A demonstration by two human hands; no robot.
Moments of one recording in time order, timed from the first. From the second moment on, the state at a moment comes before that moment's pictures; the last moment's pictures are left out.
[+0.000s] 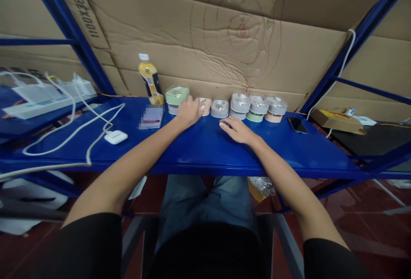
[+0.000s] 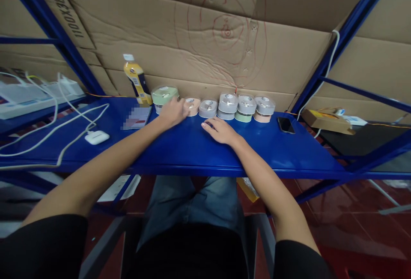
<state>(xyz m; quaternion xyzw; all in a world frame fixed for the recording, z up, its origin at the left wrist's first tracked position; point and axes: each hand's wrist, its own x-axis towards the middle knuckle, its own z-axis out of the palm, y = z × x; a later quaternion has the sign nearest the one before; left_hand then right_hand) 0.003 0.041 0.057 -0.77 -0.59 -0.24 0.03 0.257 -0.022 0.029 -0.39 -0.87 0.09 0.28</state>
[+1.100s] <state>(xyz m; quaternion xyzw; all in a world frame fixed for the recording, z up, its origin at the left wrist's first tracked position) 0.005 -0.008 0.011 -0.87 -0.28 -0.34 -0.21 0.254 -0.030 0.034 -0.39 -0.87 0.07 0.28</state>
